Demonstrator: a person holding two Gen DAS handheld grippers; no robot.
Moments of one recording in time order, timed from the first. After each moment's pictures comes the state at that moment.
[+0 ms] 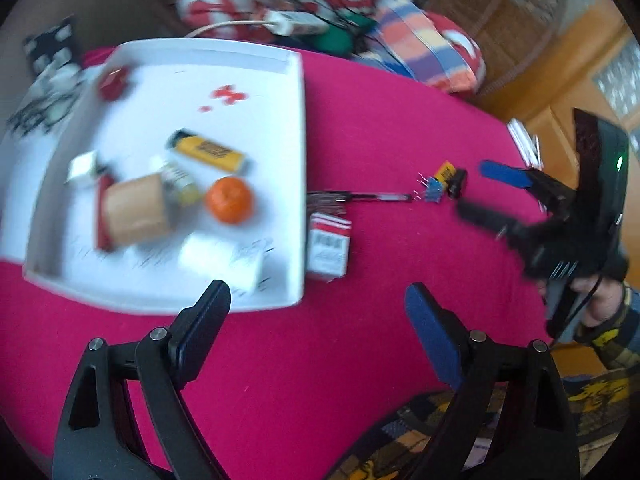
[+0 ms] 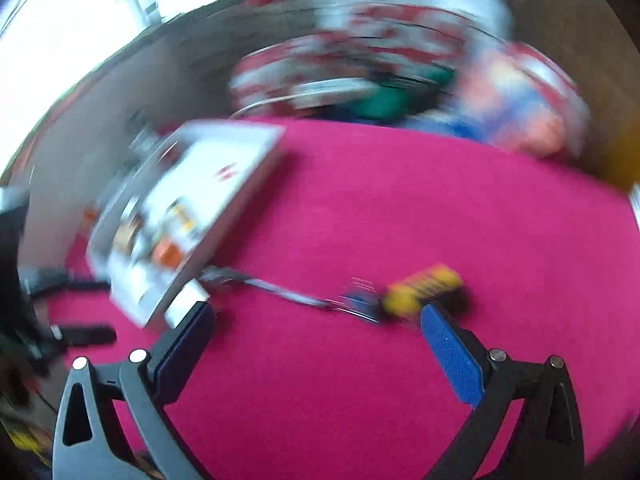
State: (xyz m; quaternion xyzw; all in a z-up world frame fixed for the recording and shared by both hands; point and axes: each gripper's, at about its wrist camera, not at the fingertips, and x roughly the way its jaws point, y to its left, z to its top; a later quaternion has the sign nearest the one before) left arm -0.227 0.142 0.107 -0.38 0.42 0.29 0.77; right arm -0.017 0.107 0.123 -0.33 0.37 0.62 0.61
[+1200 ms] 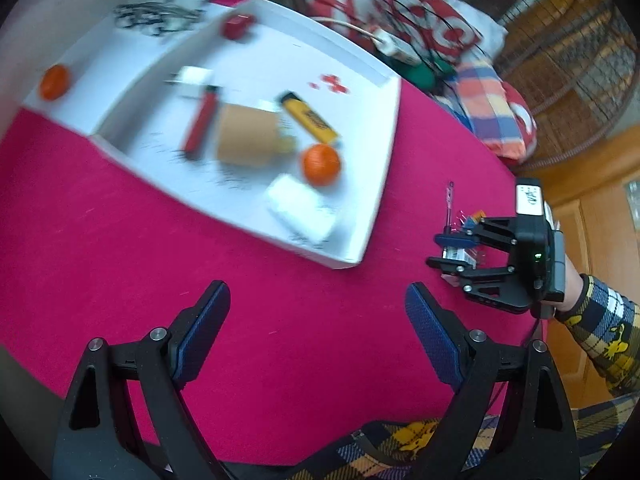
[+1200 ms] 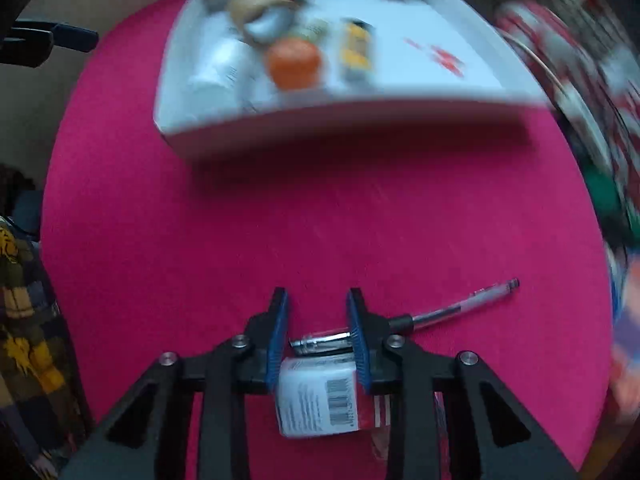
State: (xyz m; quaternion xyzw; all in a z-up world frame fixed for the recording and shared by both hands) left arm -0.277 0.134 0.098 -0.48 0.36 0.36 0.71; right arm -0.053 0.125 0.029 -0.59 0.29 0.67 0.35
